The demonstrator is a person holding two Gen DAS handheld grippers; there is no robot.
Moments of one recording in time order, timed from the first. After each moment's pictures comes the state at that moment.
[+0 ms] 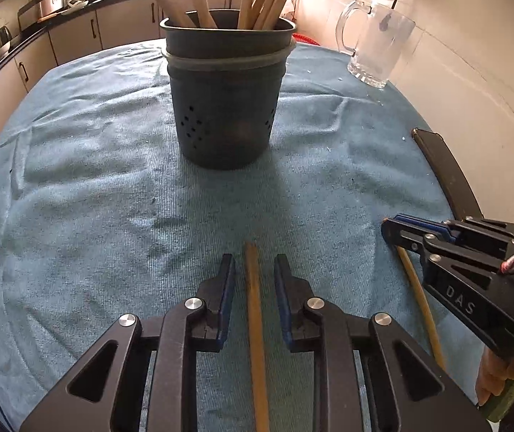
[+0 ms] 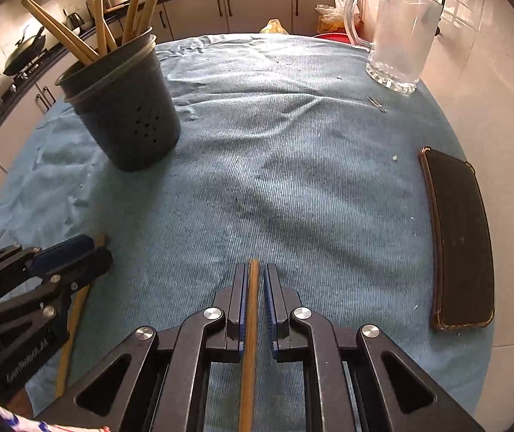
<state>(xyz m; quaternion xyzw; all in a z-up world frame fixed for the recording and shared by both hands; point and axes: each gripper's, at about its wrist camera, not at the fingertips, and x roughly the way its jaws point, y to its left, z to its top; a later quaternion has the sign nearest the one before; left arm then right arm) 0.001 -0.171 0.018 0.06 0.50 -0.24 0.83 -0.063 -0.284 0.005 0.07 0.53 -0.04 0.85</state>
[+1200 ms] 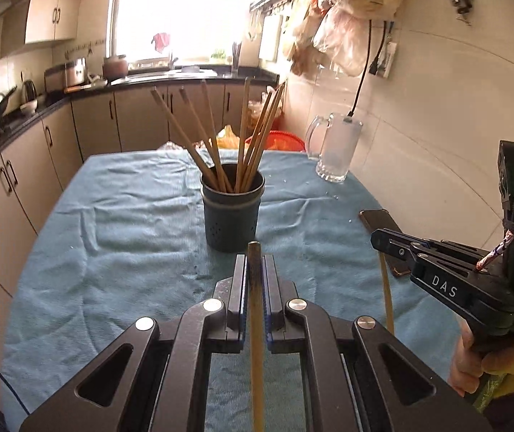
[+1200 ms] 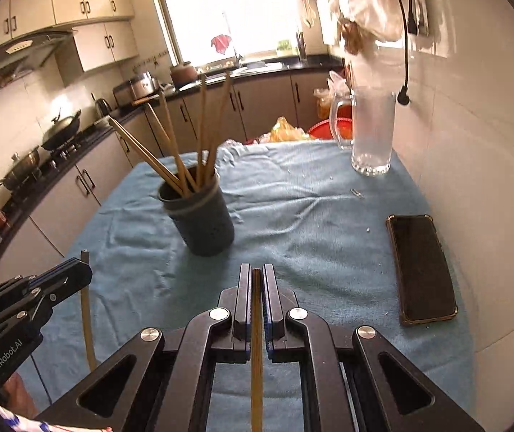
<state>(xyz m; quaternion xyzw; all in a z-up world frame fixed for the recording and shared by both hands) -0.085 -0.119 0.136 0.03 0.33 -0.25 0.91 -0.151 -0.267 0.114 0.12 0.34 -0.03 0.93</state>
